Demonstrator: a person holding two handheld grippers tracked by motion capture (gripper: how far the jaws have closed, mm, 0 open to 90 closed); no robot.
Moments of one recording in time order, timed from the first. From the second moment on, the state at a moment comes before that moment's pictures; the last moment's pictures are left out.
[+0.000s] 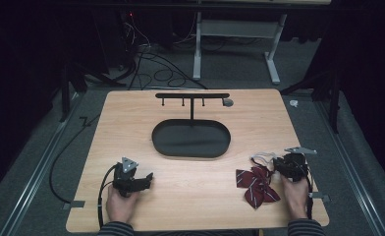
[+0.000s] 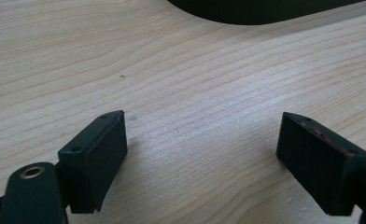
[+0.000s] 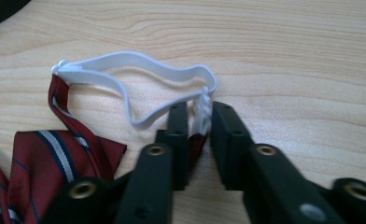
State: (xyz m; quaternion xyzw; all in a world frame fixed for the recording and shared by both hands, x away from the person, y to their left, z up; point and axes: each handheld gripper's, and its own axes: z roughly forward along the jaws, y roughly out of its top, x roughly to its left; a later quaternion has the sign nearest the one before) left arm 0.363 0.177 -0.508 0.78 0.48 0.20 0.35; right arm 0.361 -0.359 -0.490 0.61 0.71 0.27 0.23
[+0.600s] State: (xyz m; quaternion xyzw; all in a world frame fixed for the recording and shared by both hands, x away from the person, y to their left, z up) left arm 0.363 0.177 -0.508 0.78 0.48 0.20 0.35; right arm 0.357 -0.355 -0.478 0.59 0.72 0.30 0.24
